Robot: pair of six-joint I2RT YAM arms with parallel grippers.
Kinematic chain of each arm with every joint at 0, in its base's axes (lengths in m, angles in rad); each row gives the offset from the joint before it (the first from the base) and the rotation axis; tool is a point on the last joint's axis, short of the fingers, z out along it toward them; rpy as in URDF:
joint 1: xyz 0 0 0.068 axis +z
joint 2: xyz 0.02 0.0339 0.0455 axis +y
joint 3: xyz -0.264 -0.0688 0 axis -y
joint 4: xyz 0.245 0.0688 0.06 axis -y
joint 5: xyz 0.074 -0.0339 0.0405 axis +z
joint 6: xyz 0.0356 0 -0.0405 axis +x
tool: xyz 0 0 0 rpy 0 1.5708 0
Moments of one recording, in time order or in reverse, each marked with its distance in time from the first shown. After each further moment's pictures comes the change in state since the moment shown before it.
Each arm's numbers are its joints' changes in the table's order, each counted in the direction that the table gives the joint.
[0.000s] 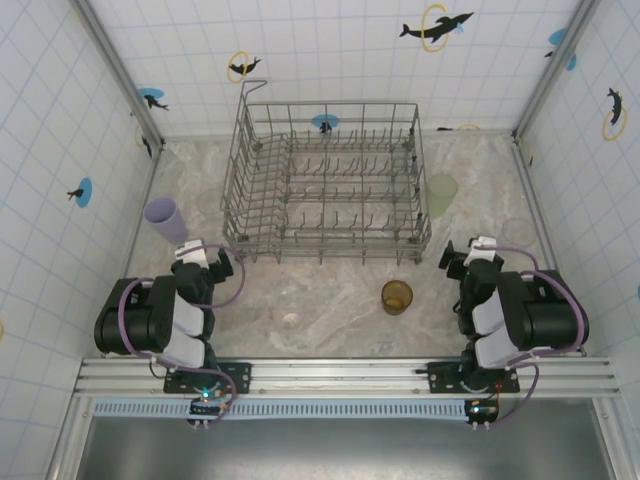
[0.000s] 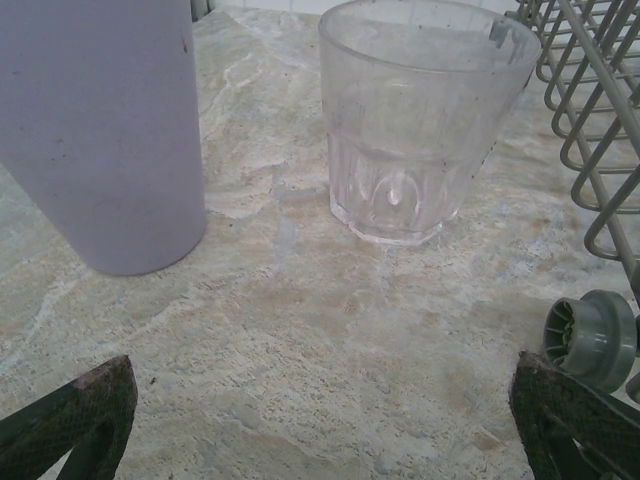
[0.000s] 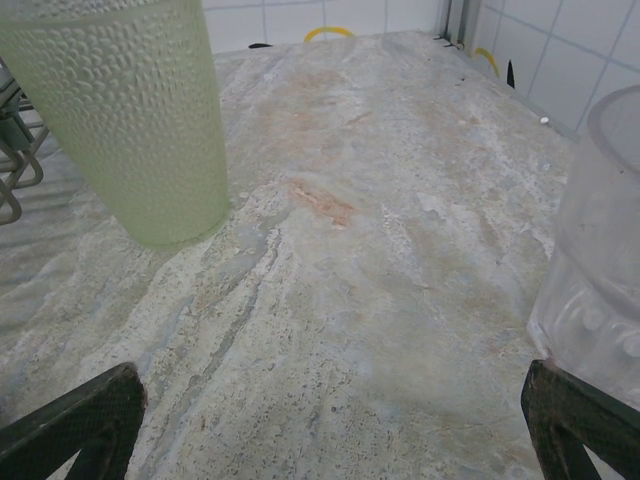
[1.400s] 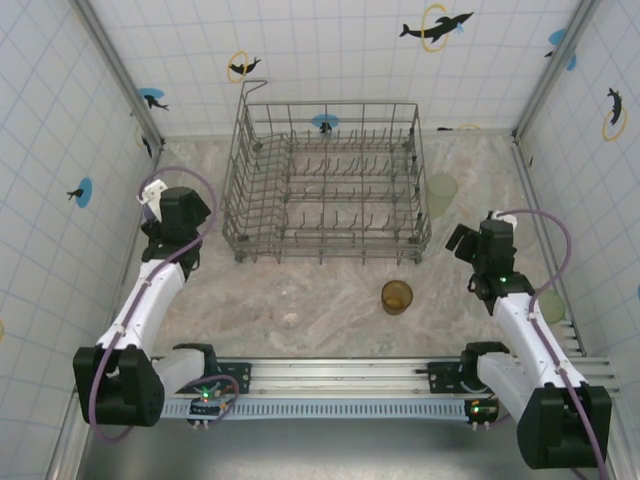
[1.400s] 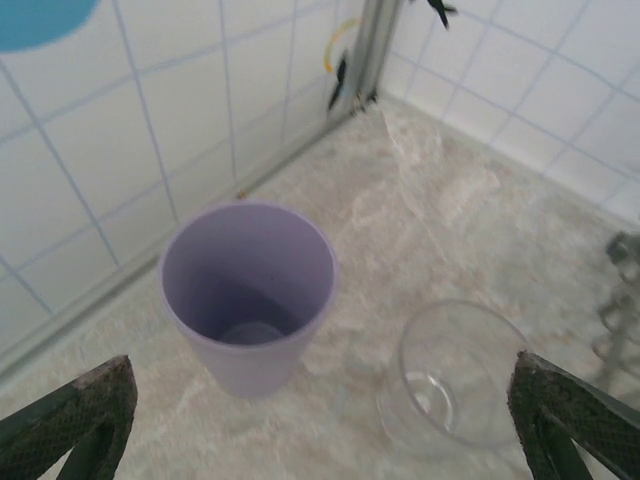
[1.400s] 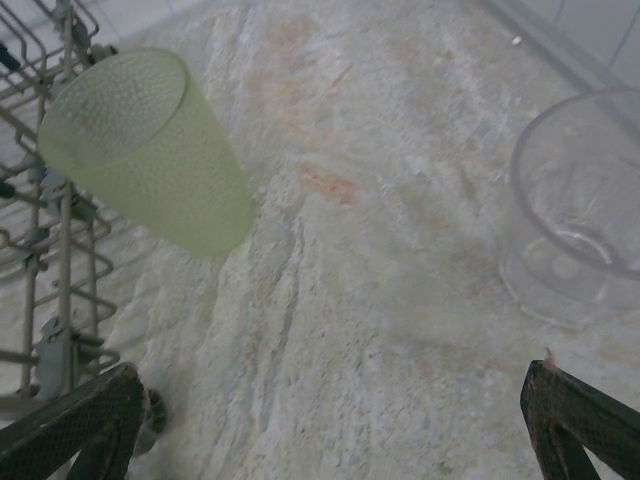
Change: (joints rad) left arm -0.094 -0.401 0.782 -1.406 0.381 -0.380; right arm 0.003 -0.618 0.486 -1.435 0.056 0.291
